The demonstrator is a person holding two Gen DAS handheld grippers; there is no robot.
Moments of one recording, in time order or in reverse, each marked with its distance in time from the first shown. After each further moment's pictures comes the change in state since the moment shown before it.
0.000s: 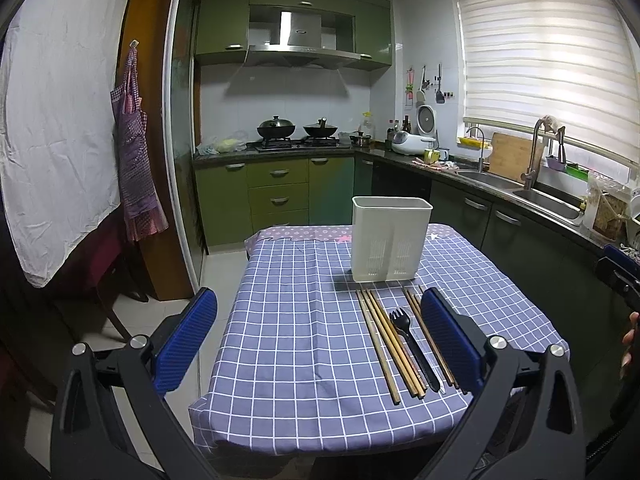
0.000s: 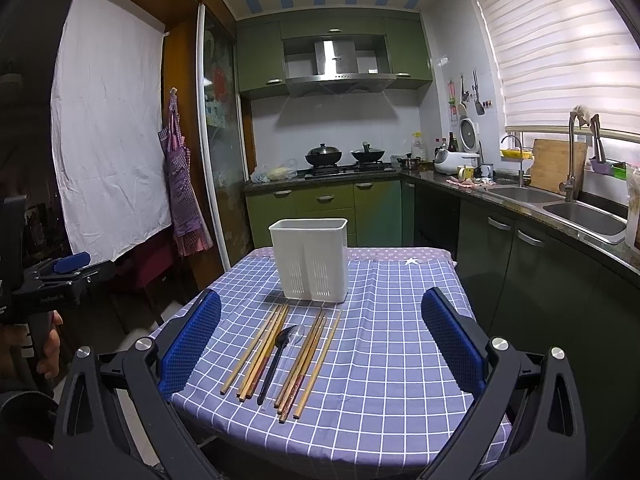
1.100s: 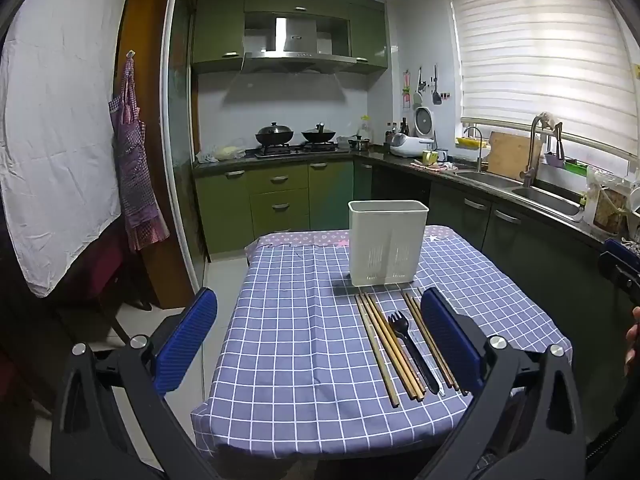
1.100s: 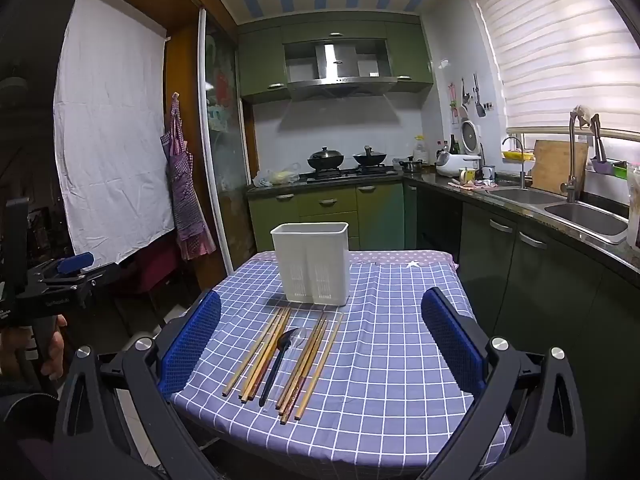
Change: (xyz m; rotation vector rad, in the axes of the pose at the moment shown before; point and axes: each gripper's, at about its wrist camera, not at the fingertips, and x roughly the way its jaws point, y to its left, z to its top) left arm -0.005 -0.005 0.003 0.024 -0.019 0.000; right arm -0.006 -0.002 -0.001 0.005 -0.022 0.012
